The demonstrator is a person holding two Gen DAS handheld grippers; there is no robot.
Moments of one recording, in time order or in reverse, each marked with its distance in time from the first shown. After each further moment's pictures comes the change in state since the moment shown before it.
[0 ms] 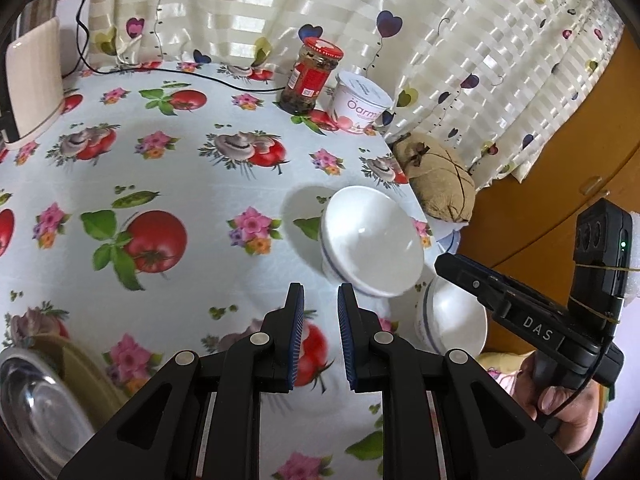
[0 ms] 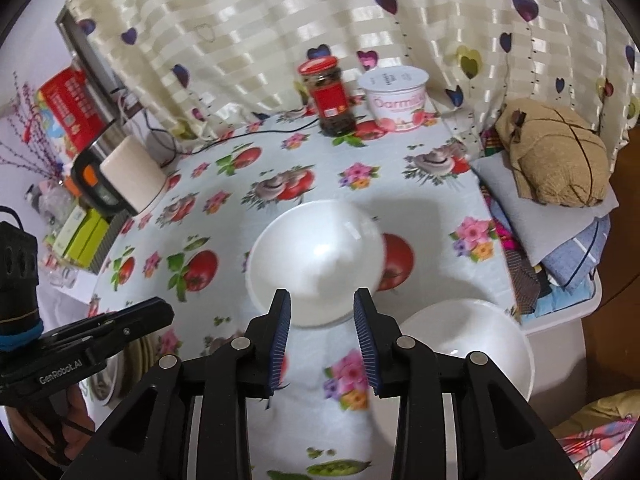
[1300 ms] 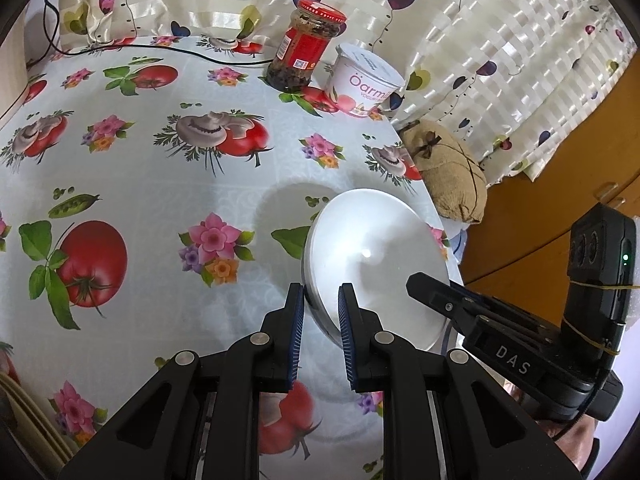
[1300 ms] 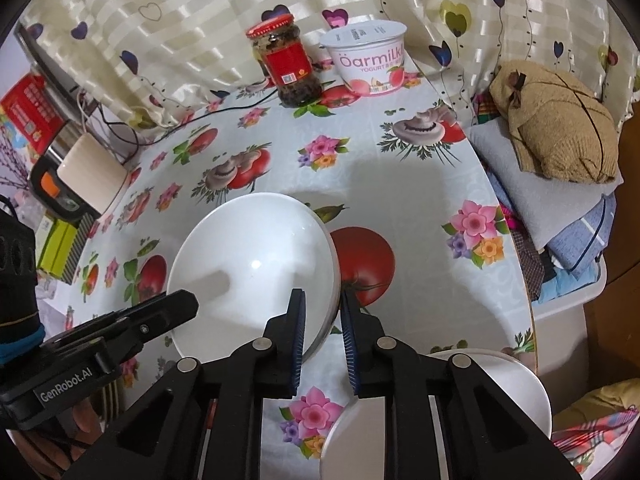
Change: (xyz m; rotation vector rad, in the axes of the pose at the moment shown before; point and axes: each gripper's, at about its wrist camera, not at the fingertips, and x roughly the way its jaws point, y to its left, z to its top) left arm 0.075 -0.006 0.020 -0.020 0.054 -0.002; right arm 0.067 -0.033 0.012 0.059 0.099 -0.033
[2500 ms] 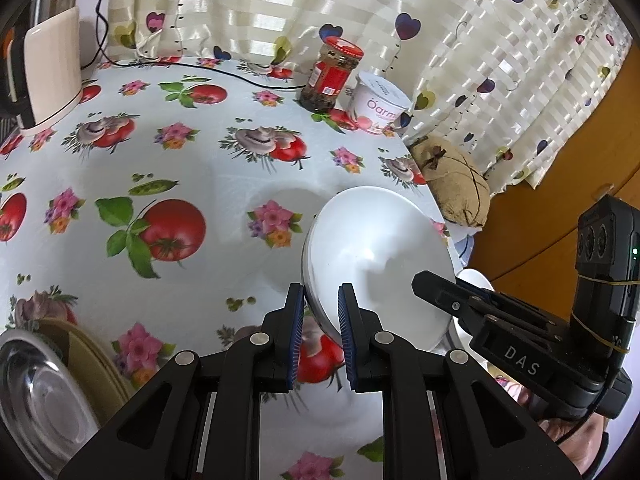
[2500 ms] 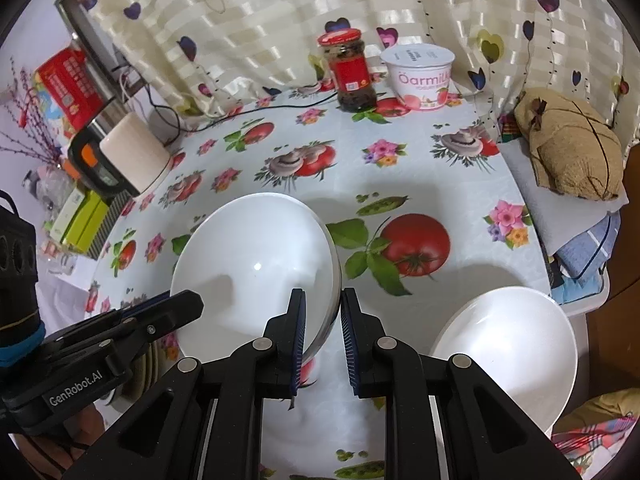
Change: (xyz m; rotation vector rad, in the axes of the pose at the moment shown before) left arm -0.075 0.019 -0.038 -0.011 -0.073 0.058; right arm -0.039 0.063 -0.030 -0.083 -0.026 0.043
